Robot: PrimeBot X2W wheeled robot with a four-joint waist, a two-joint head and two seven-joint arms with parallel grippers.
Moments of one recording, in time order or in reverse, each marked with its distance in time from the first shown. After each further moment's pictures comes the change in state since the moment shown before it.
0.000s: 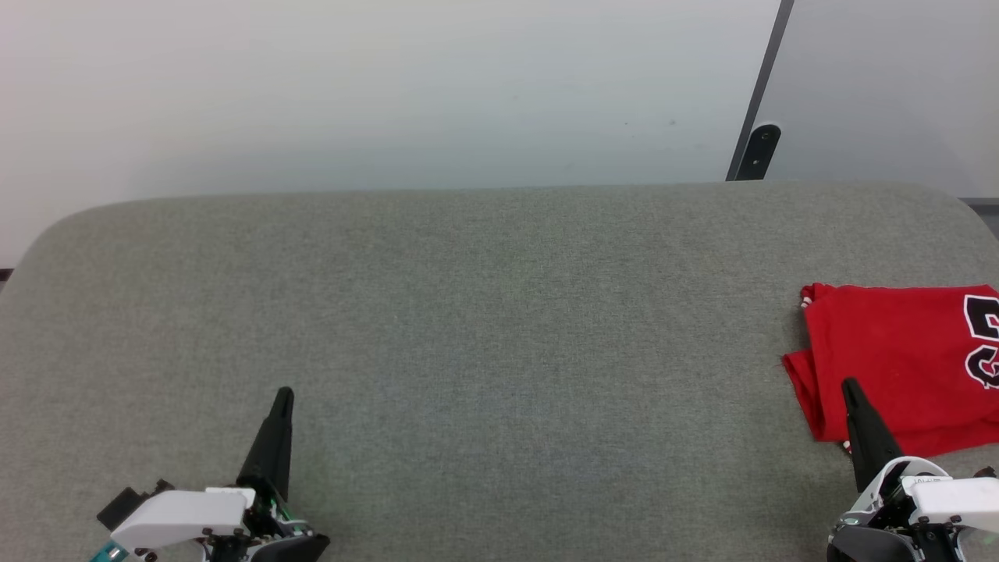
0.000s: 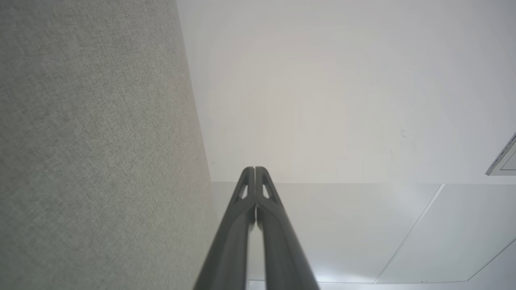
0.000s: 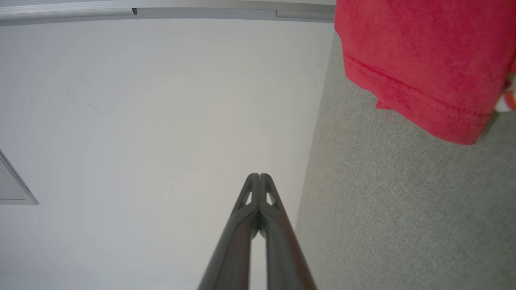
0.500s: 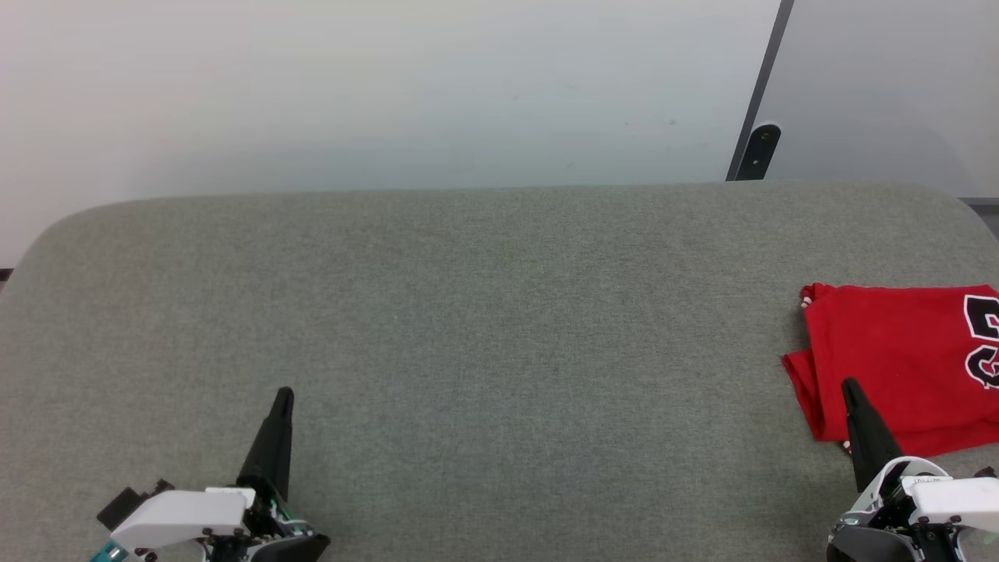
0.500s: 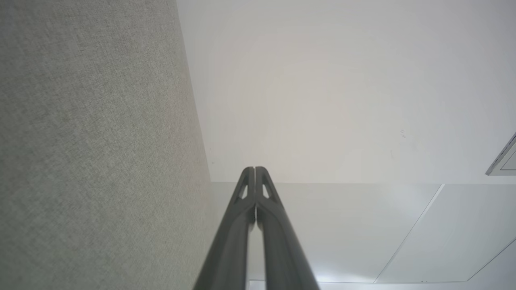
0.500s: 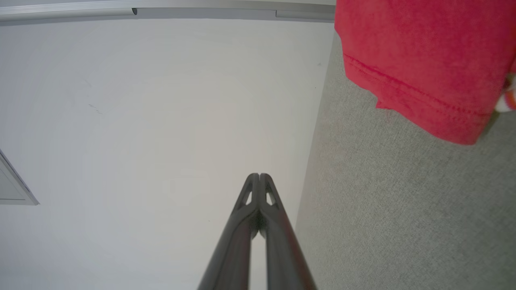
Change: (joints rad) left arm 0.000 0.000 0.000 0.000 0.000 0.000 0.000; right arm 0.000 0.000 0.000 0.000 0.000 0.000 0.000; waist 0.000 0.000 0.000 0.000
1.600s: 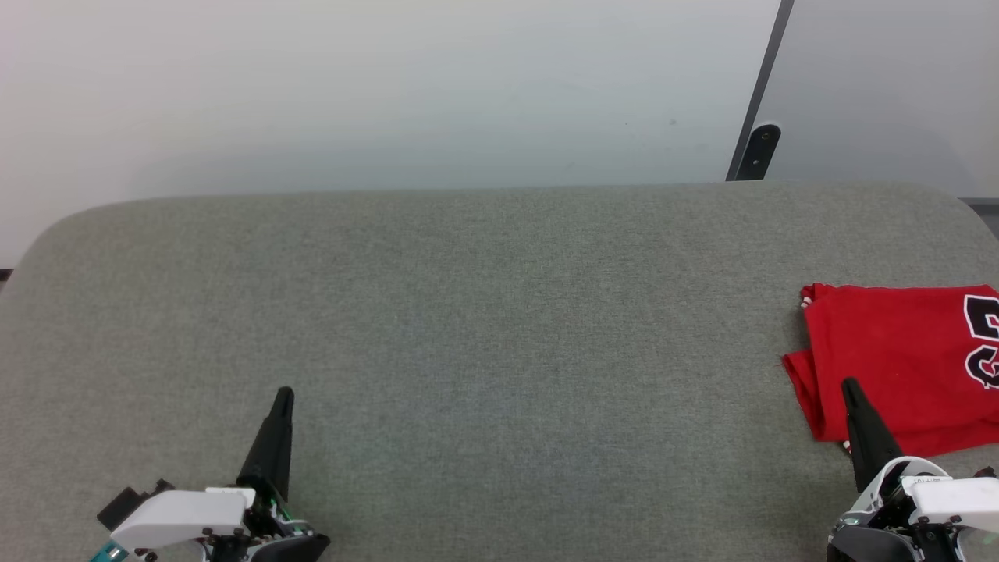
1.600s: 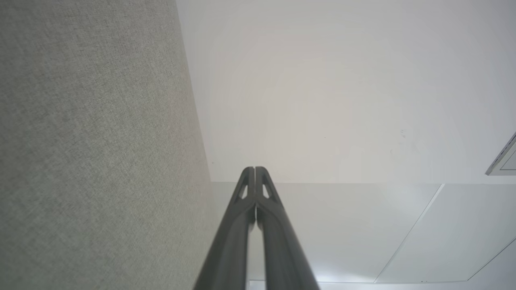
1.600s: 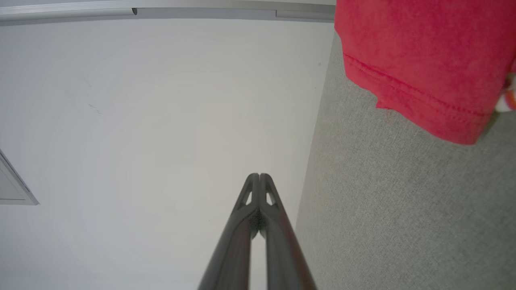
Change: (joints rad) left arm 0.000 0.000 0.000 0.000 0.000 -0.001 0.000; right arm 0.000 0.000 0.000 0.000 0.000 0.000 0.000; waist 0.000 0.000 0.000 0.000
